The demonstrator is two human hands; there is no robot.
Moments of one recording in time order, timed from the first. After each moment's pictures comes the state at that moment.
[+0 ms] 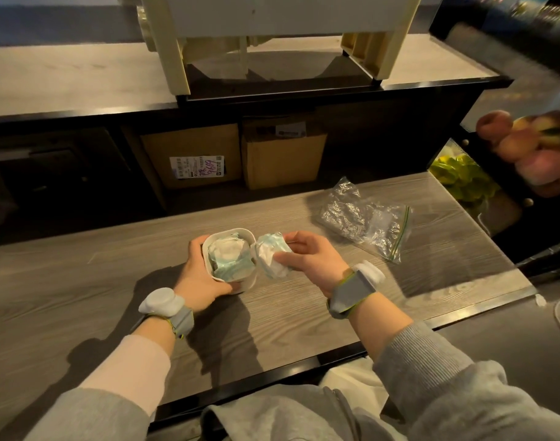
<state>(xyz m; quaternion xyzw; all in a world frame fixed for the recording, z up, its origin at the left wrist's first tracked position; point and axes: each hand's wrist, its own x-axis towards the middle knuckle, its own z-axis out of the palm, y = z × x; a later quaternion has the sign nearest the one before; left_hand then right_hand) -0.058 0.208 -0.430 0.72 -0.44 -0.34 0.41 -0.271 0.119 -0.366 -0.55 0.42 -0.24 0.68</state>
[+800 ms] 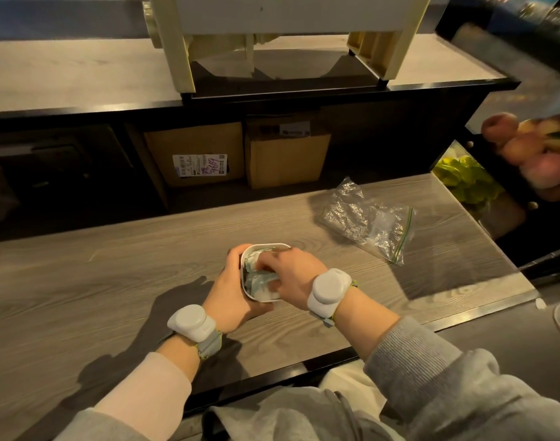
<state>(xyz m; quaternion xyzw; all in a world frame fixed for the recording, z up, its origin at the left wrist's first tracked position) -0.110 0.217 -0.419 0.66 -0.52 -0.37 0.40 -0.249 0.130 -0.360 -0.94 0.30 0.03 0.19</state>
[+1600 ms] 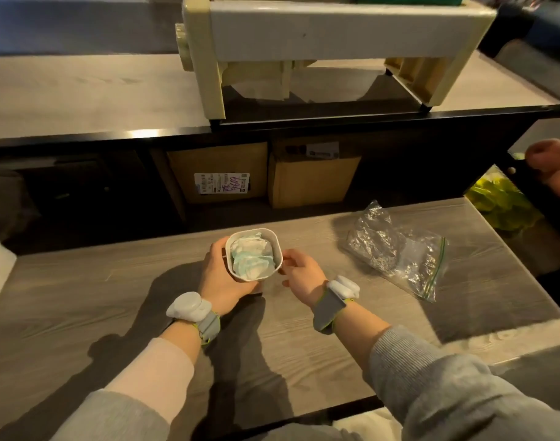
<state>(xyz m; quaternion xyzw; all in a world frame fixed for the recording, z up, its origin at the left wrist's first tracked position) -0.031 0.159 -0.433 0.75 -0.42 -0.28 0.44 -0.187 0.077 -0.406 -0.65 0.52 -0.13 0.54</state>
